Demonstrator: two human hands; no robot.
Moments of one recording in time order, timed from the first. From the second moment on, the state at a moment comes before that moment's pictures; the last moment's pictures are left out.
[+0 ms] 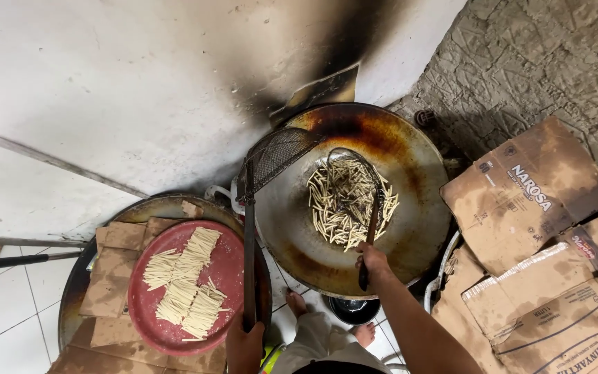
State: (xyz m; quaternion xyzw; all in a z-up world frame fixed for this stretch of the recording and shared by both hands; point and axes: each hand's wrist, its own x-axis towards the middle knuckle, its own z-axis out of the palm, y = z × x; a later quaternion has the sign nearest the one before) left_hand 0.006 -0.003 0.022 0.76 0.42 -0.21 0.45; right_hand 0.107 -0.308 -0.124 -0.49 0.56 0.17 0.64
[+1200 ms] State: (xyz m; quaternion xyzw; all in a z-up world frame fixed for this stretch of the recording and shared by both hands) left_hand 0.024 0.033 -0.056 0.81 0.41 -0.23 0.36; right_hand 0.162 -0.368 -0.067 -0.85 0.35 0.30 0.26
